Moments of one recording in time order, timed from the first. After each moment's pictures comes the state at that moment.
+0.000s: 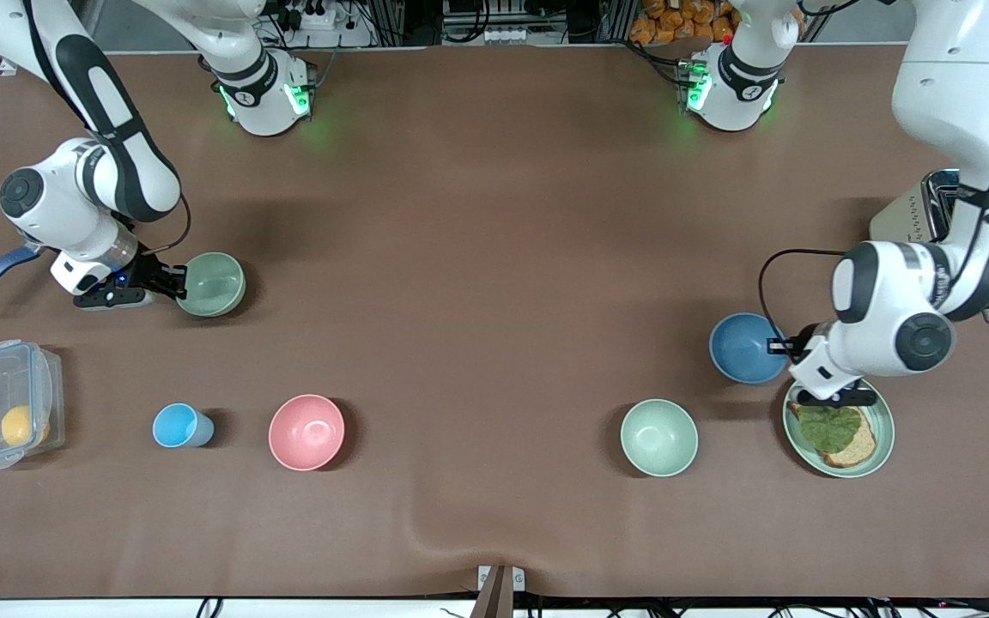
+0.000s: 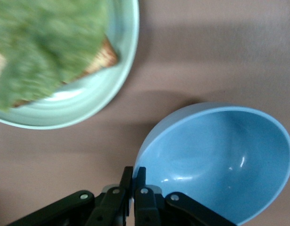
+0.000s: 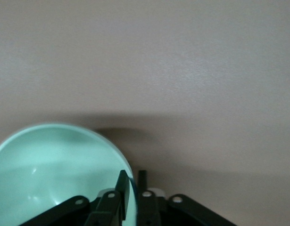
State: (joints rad) left arm 0.10 0.54 -0.13 -1.75 0.09 2.08 -0.05; right arm -0.18 0.19 -0.04 -2.49 0.15 2.71 -0.43
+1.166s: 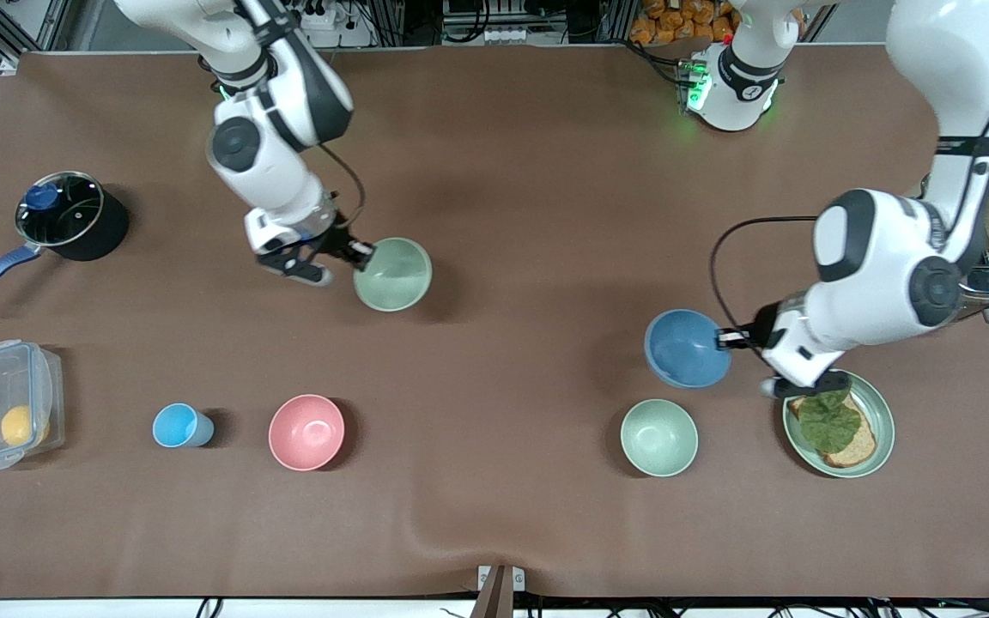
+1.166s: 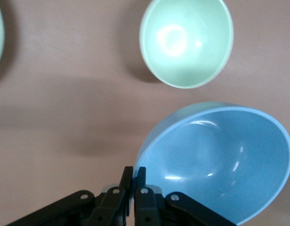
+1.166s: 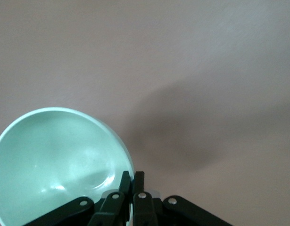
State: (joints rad) left arm 0.09 0.42 -0.34 -1.74 -0.17 2.07 -0.29; right arm 0.44 0.09 0.11 -2.32 0.22 2.52 0.78
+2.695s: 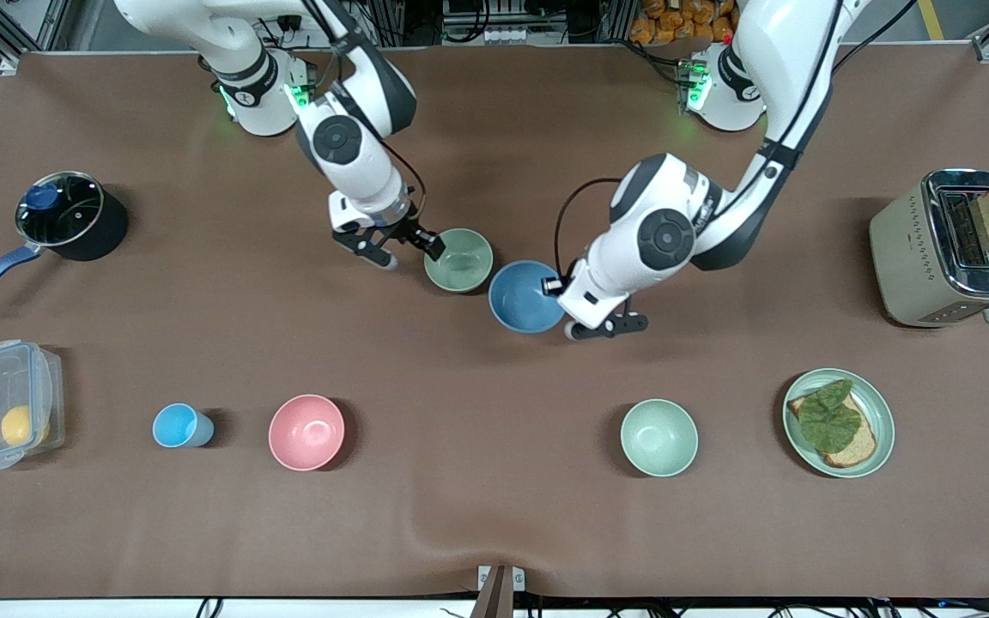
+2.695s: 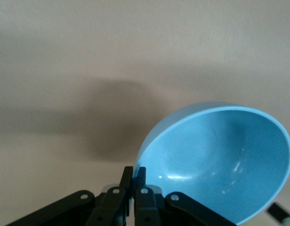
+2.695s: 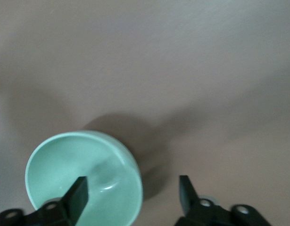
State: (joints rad) left arm -0.28 0.48 -0.38 -1.78 -0.18 2.20 -0.66; right arm 0.59 0.20 0.09 -2.28 0.22 2.51 1.10
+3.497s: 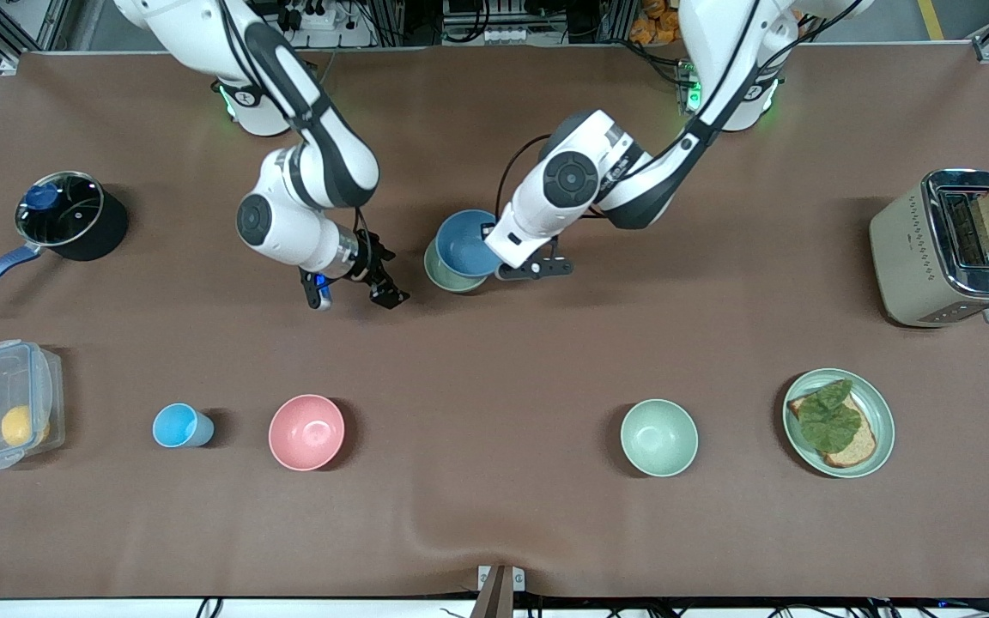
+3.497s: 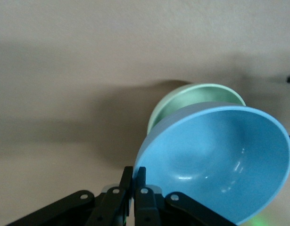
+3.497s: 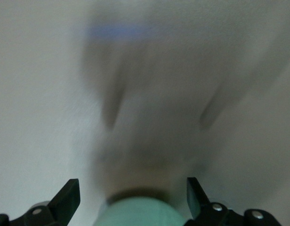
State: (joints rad) left arm -0.44 0.51 -0.44 -1.83 -0.18 2.30 -0.82; right arm 0.45 0.38 0.07 -2.23 0.82 2.56 1.08
